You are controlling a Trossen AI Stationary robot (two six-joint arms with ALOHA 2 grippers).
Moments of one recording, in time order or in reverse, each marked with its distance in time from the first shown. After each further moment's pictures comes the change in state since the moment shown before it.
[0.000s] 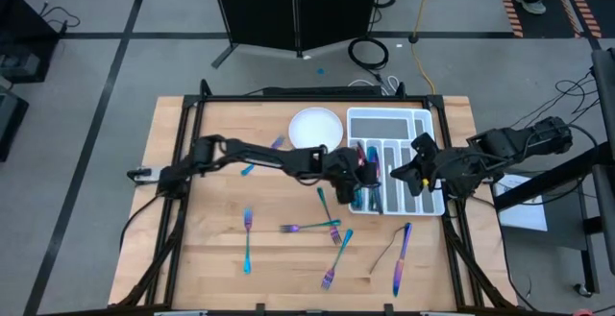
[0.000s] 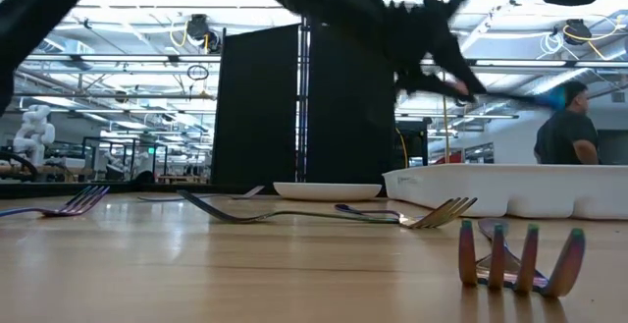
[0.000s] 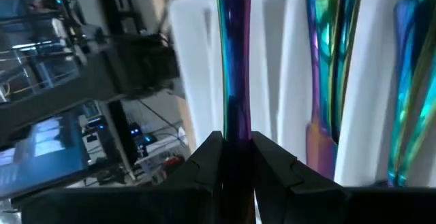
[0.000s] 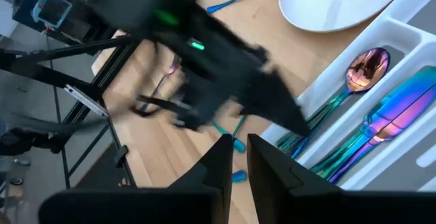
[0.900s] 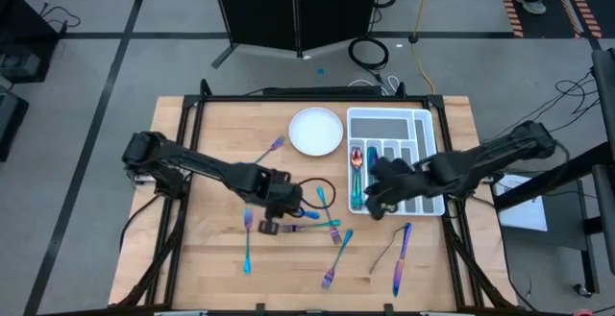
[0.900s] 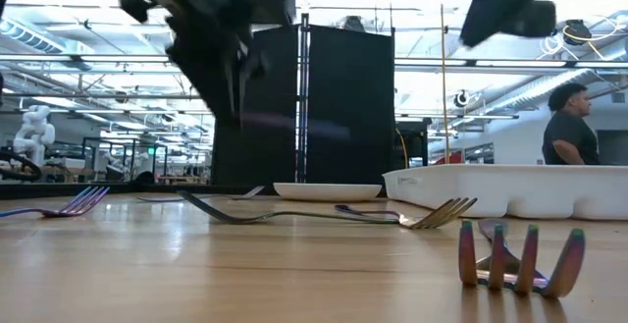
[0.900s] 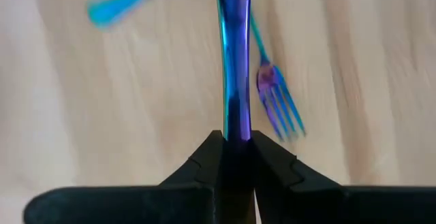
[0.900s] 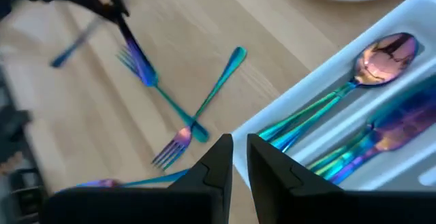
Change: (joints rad) left arm -0.204 -0.490 -0.485 -0.719 0.006 -1.781; right arm -0.015 0.378 0.000 0.106 -0.032 -0.134
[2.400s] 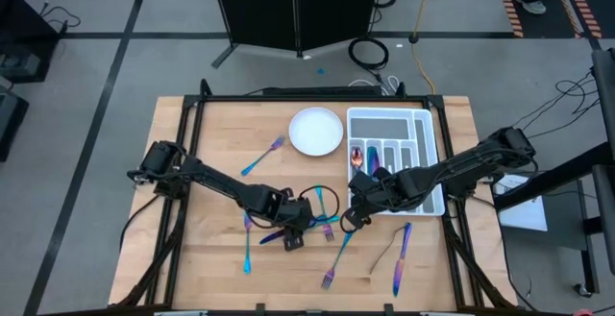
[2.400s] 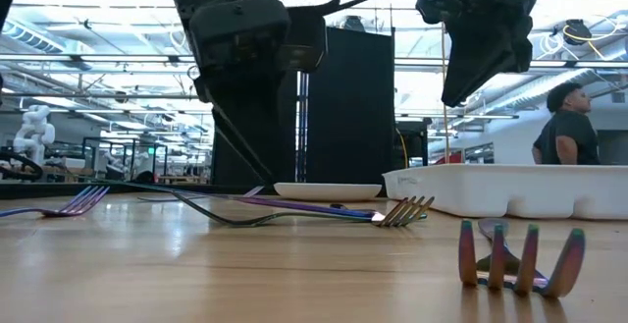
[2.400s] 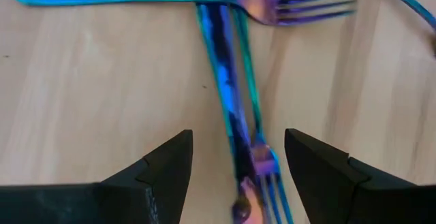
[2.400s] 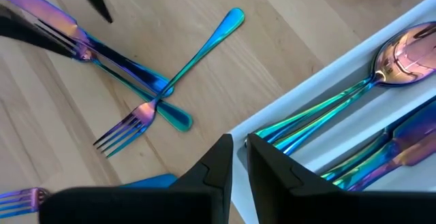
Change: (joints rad) left arm -0.090 0.162 -0.041 0.315 -0.074 -0.496; right arm -0.016 0.250 0.000 0.078 0.005 -0.072
